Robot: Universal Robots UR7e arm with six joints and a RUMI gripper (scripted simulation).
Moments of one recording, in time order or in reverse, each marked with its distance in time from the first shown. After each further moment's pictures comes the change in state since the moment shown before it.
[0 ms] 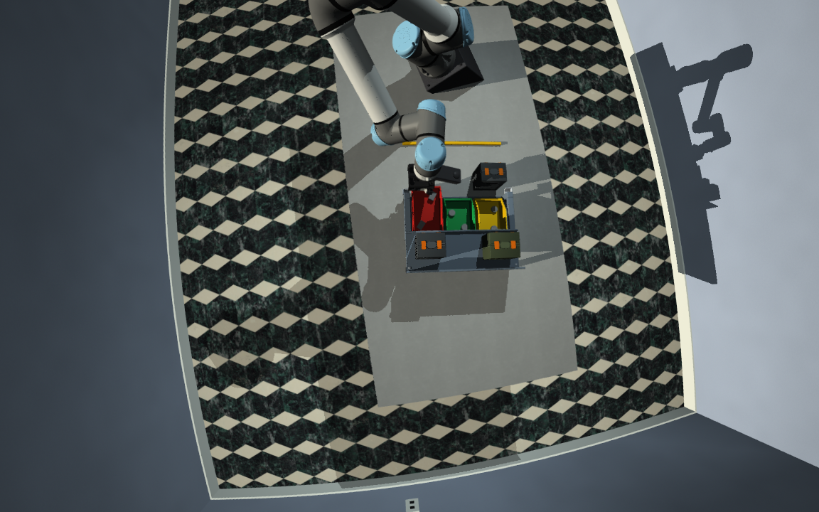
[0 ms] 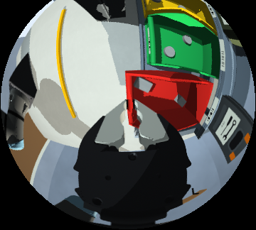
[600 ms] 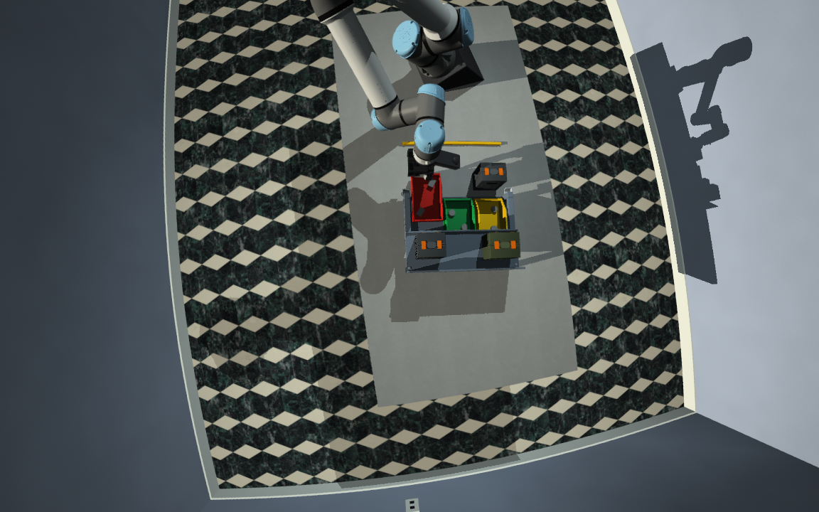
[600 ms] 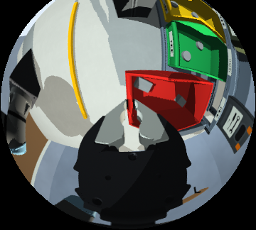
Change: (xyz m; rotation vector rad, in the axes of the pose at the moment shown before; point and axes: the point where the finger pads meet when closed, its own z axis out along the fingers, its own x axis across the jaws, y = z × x) arm -0.047 0.000 0.000 0.000 0.000 0.000
